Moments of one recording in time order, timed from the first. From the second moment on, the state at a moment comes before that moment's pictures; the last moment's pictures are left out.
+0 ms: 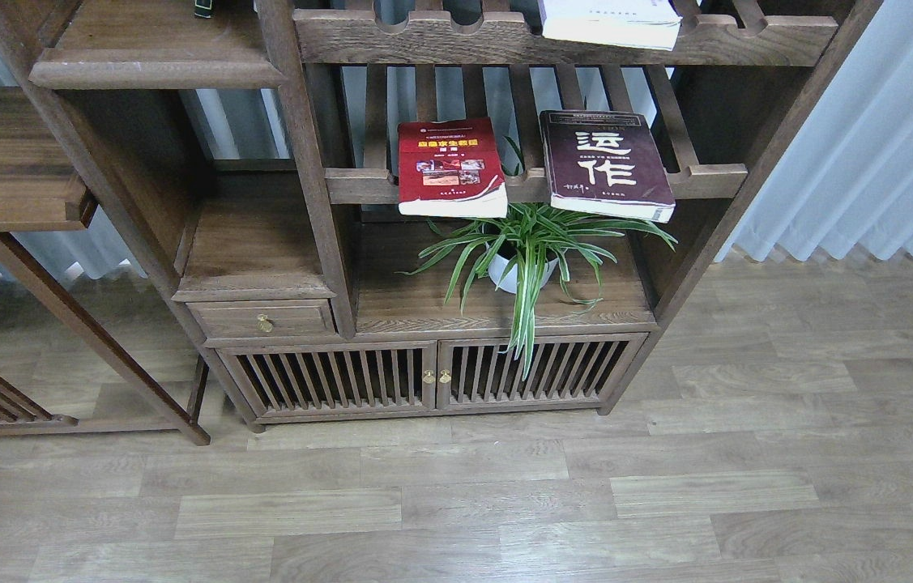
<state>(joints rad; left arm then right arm) 0.13 0.00 -0.13 0.00 0.14 -0.05 0.08 -0.09 0.01 0.24 0.40 0.41 -0.02 0.25</state>
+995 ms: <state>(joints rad) 0.13 0.00 -0.13 0.00 0.14 -0.05 0.08 -0.09 0.01 0.24 0.40 0.41 -0.02 0.25</state>
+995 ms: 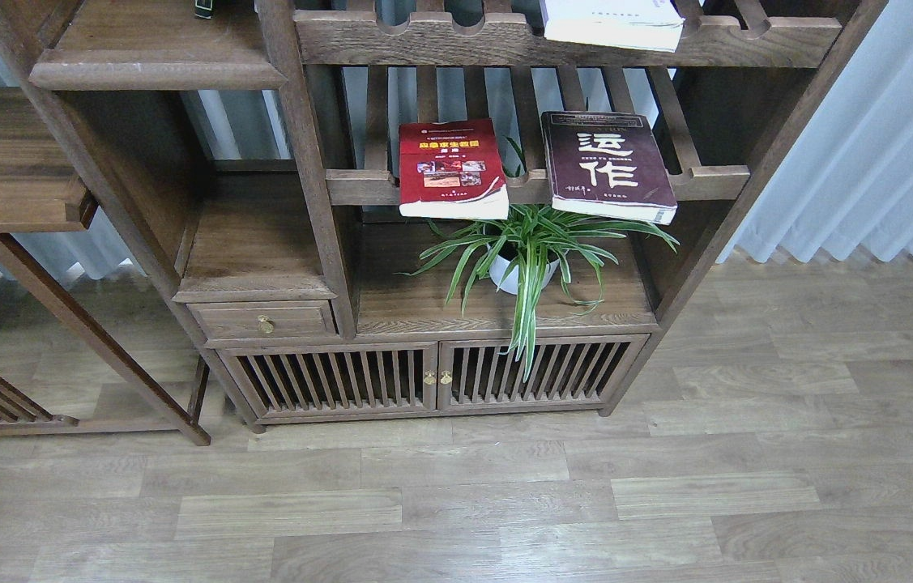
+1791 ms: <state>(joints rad) 0.13 0.00 -0.13 0.00 0.14 -0.05 0.08 -0.09 0.01 0.24 0.40 0.41 -0.02 0.25</state>
